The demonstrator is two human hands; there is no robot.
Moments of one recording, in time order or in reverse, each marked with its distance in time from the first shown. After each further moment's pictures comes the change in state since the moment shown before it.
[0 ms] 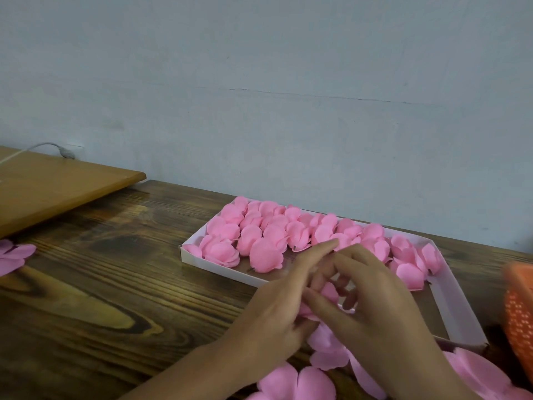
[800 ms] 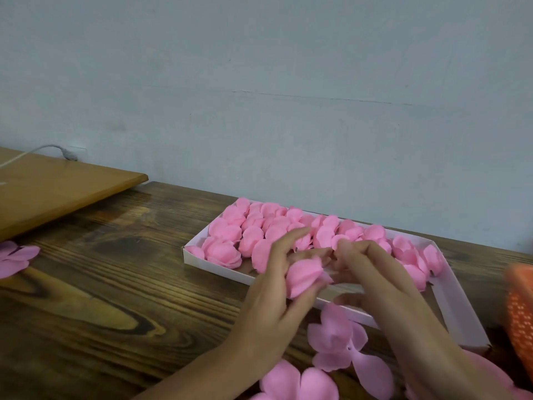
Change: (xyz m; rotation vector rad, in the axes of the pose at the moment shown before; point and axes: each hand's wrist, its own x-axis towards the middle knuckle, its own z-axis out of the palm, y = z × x) left_hand 0.000 0.001 0.003 -0.125 0.273 -0.046; right_hand 0.005 0.007 -0.007 0.697 0.014 0.468
